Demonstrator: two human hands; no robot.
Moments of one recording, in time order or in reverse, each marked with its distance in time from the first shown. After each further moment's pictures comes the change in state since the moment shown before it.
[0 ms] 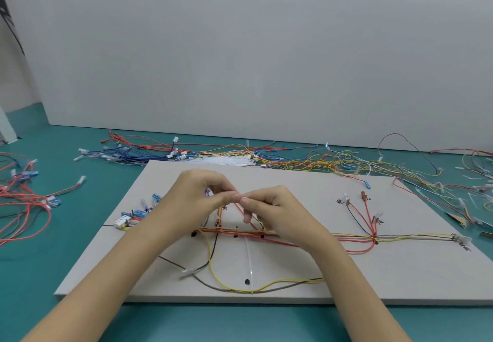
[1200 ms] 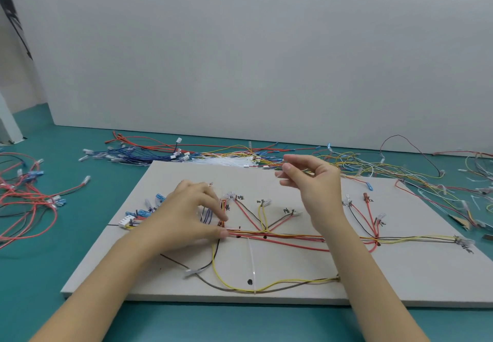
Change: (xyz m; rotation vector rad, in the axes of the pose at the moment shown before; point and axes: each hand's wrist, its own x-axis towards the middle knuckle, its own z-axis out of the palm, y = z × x) left_hand -0.022 -0.035 -0.008 0.224 -0.232 -0.156; right_hand 0.013 0.001 -0.030 0.379 0.658 -0.110
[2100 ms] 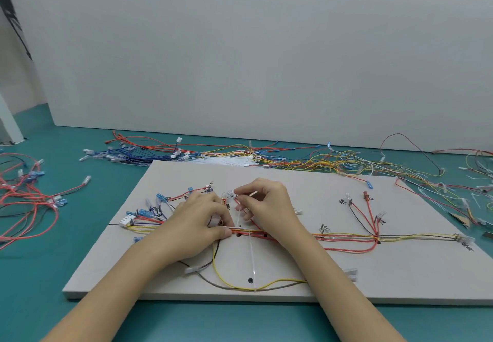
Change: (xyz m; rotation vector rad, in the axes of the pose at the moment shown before) left_hand -0.002 0.014 0.016 0.098 -0.067 -0.017; right_hand -0.013 0.059 0.041 -0.332 -0.294 0.018
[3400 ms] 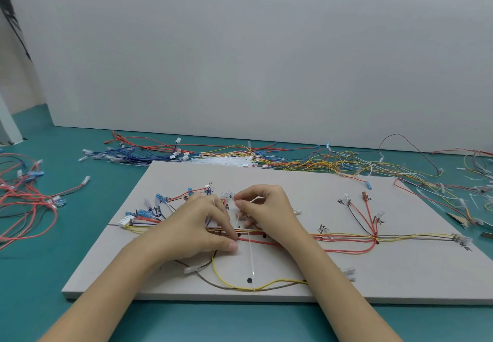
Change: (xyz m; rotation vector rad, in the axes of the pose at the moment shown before) left_hand -0.003 0.000 -0.008 -0.144 -0.104 0.061; right_hand -0.008 -0.005 -0.006 0.041 -0.101 0.133
